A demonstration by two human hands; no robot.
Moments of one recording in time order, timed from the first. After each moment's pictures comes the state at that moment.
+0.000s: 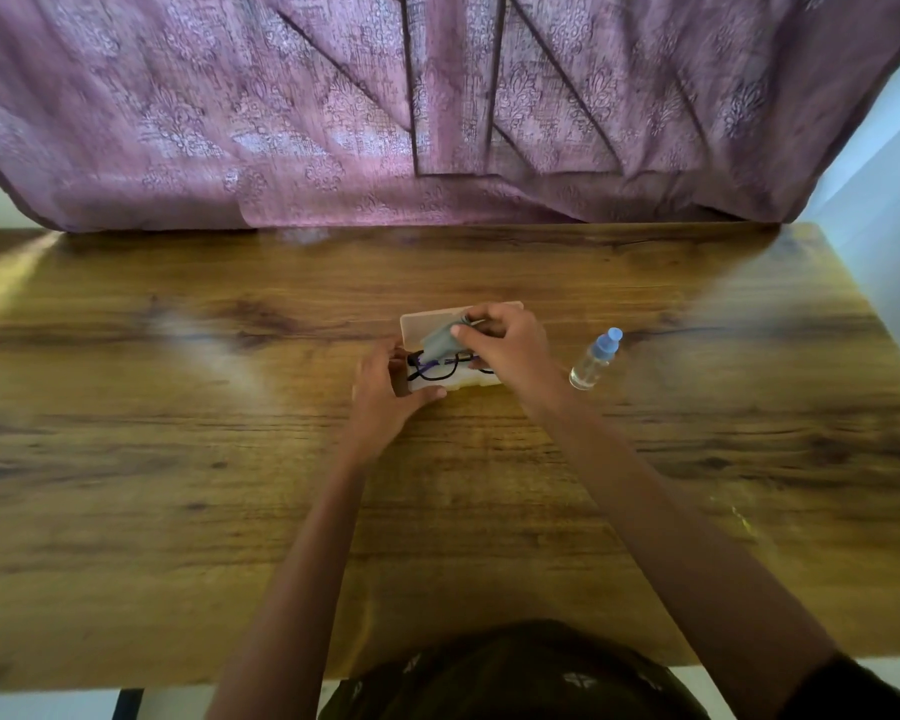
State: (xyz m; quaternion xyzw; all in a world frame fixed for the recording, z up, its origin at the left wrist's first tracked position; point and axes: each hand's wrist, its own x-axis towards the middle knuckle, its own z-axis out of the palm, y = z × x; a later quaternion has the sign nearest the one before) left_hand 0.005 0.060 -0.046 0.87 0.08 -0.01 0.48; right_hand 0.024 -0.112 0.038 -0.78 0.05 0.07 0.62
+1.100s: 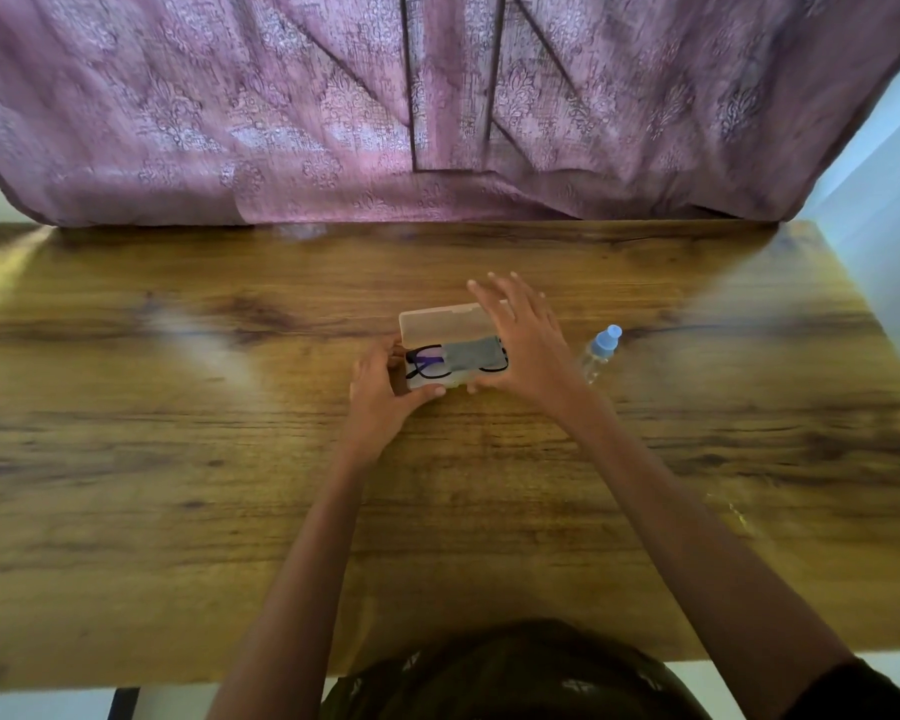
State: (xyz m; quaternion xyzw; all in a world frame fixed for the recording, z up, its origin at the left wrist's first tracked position) left_hand 0.002 0.060 -0.050 0.87 0.07 -0.01 0.50; right_hand 0.034 -0.143 0.010 -0.97 -0.18 -0.03 0.17
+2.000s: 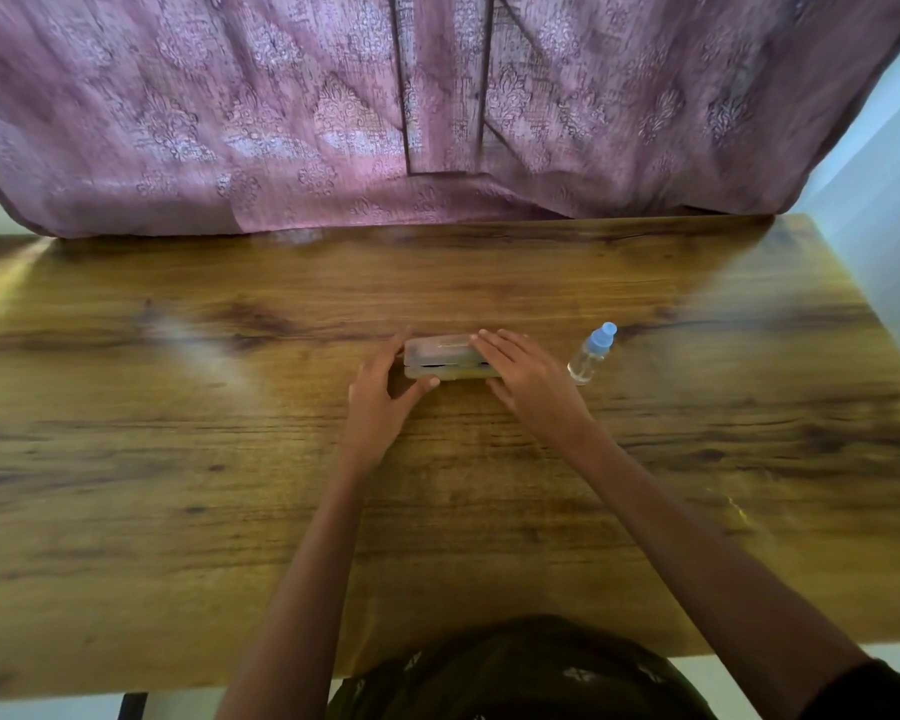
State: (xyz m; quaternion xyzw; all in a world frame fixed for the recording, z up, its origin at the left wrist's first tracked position) left_hand -0.003 0.057 -0.043 0.89 0.02 0.02 0.46; right_hand 0.006 -0.153 -0.012 -0.96 -0.25 -0.08 0.11
